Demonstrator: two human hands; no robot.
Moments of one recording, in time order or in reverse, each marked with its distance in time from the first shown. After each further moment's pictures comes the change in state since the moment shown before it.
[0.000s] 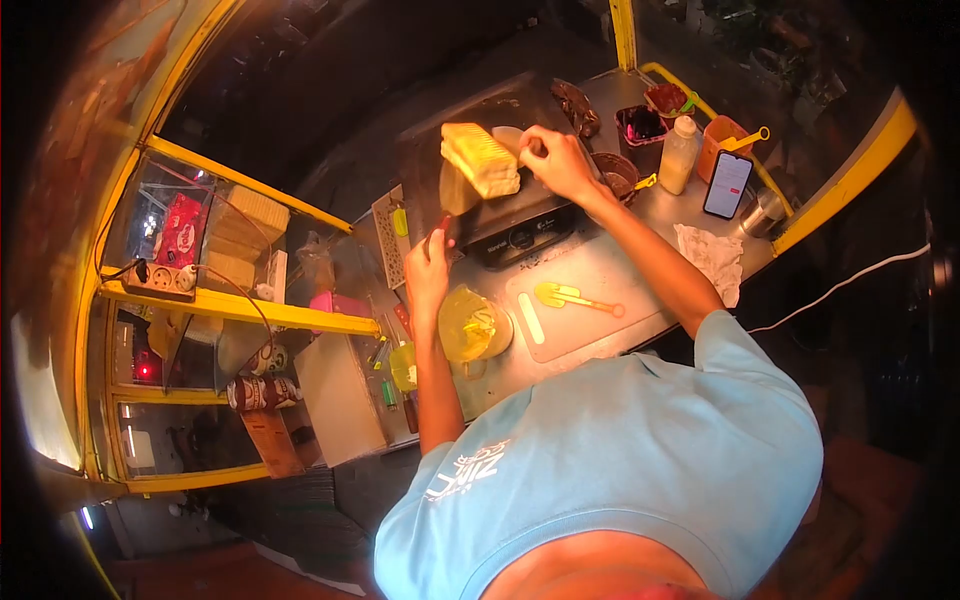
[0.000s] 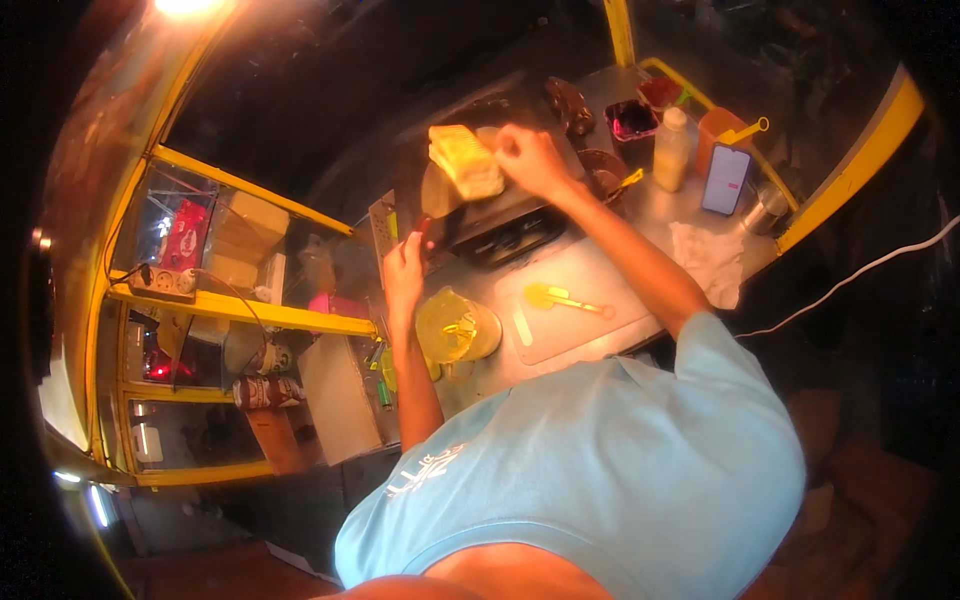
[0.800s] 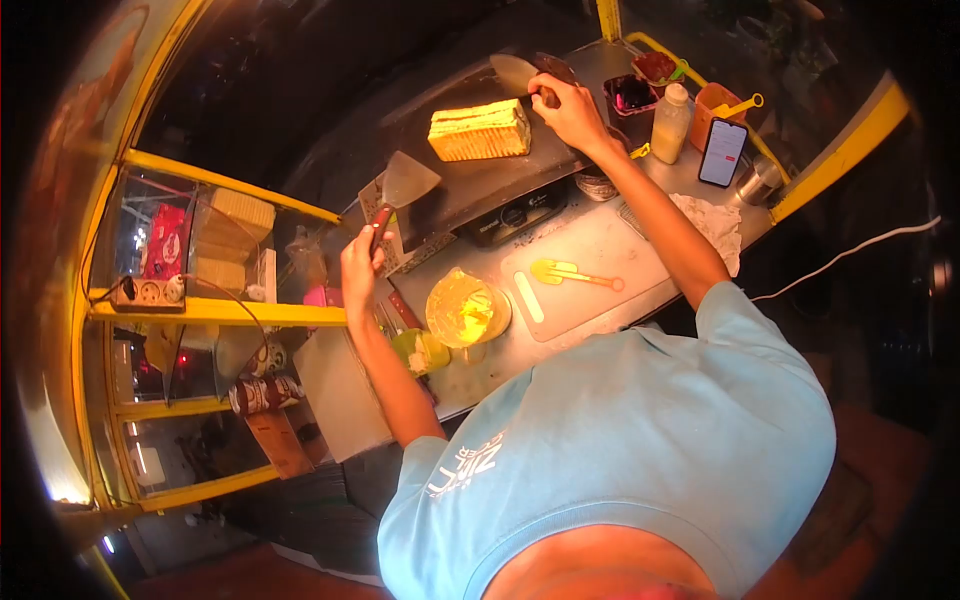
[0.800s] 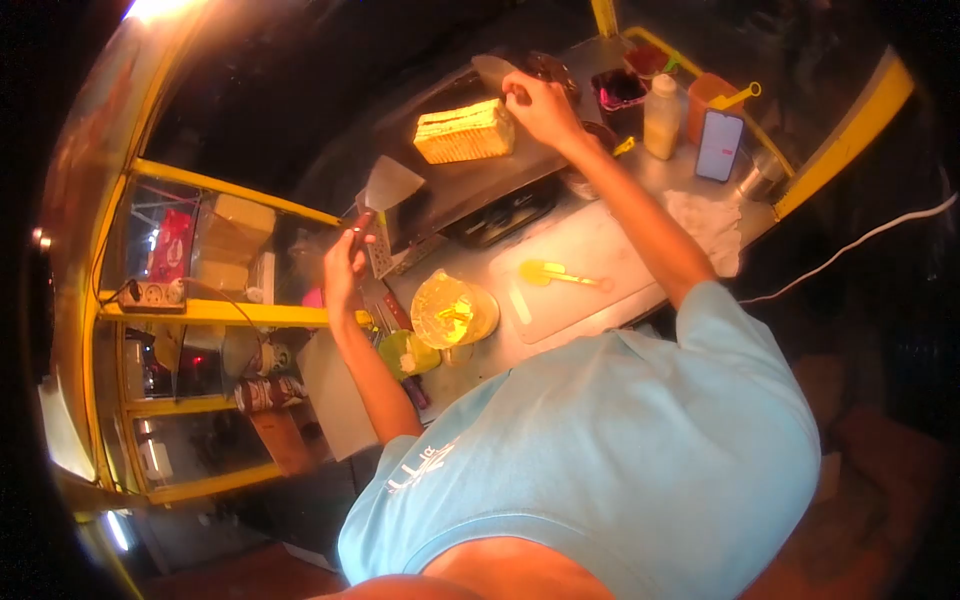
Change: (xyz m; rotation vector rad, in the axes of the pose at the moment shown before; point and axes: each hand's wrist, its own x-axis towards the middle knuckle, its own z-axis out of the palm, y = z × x) left_hand 0.022 -0.021 -0.090 -0.209 -0.128 -0.125; right_hand 0.016 0.031 -0.026 -0.081 0.128 -0.095
